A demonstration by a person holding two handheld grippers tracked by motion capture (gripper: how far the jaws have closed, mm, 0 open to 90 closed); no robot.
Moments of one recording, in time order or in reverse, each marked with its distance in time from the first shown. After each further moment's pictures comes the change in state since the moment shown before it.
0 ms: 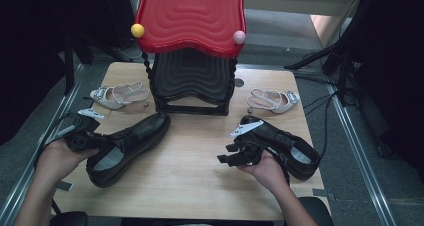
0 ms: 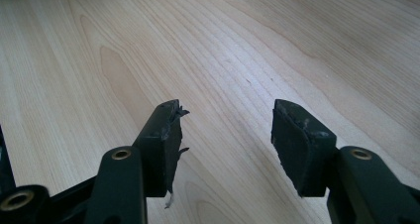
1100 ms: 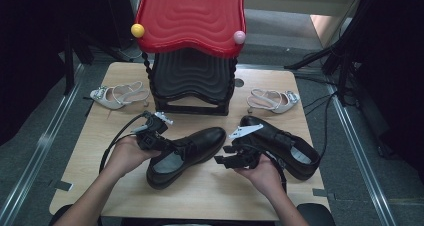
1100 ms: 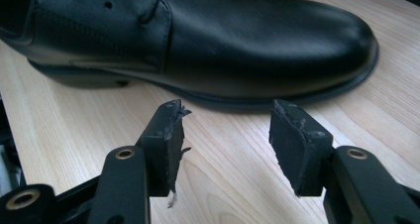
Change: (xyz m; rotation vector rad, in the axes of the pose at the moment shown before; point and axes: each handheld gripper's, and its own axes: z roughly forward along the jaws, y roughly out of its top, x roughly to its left) left arm -0.099 0.072 0.089 0.070 -0.203 0.146; right arm 0.017 0.000 -0.002 -0.054 -0.020 0.022
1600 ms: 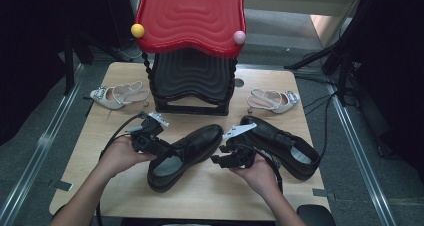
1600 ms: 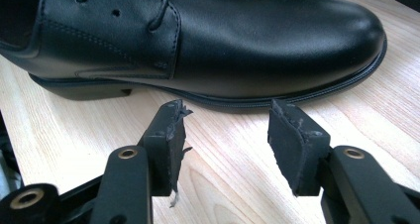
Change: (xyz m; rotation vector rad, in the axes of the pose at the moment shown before) left arm 0.002 -0.007 -0.020 0.011 -0.078 0.036; right arm 0.010 0.010 0.004 0.023 -0.023 -0.012
